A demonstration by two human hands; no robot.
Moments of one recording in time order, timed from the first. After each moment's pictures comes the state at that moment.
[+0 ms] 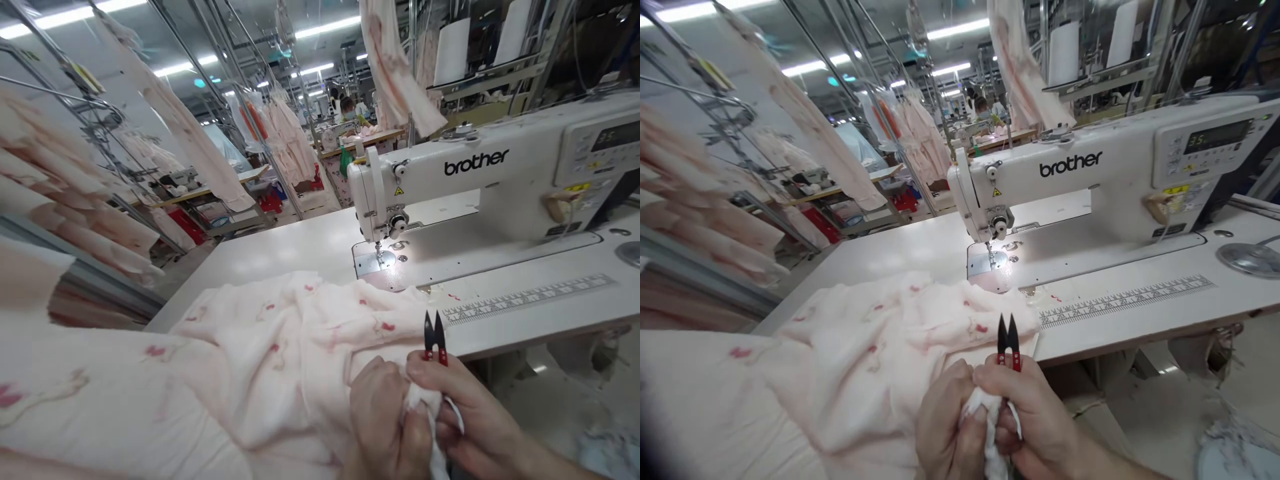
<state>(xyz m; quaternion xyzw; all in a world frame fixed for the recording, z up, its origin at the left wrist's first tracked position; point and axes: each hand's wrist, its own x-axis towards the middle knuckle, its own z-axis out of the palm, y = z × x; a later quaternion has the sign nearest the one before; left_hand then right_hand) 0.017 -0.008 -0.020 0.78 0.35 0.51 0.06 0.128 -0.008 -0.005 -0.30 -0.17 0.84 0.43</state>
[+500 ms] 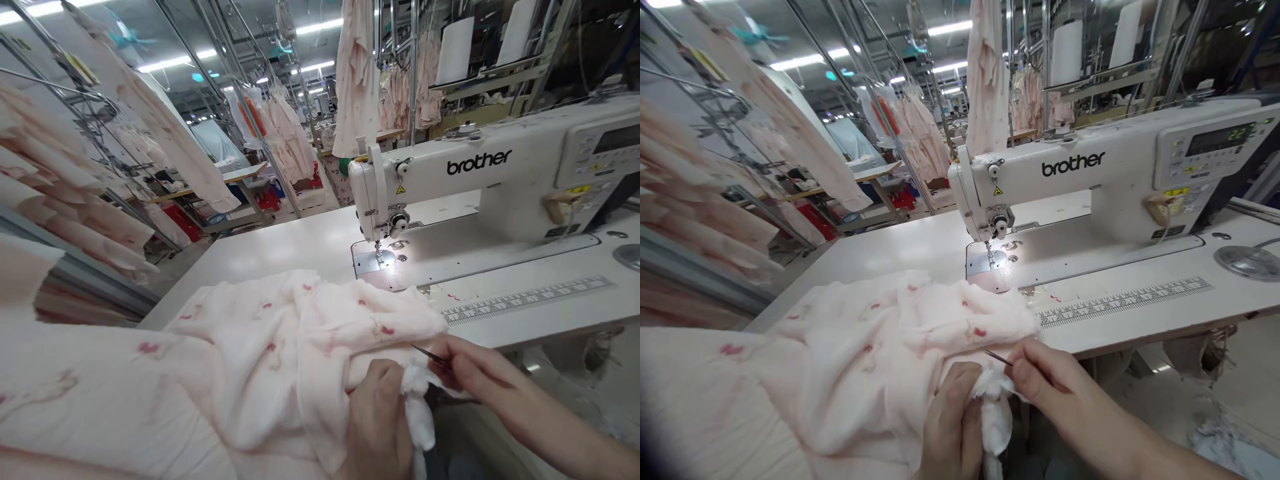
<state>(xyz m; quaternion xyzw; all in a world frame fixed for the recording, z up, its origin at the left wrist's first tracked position) 0.010 -0.009 -0.039 0.79 0.36 0.49 0.07 0.180 -0.005 0.005 -0.42 -0.56 0.61 0.37</state>
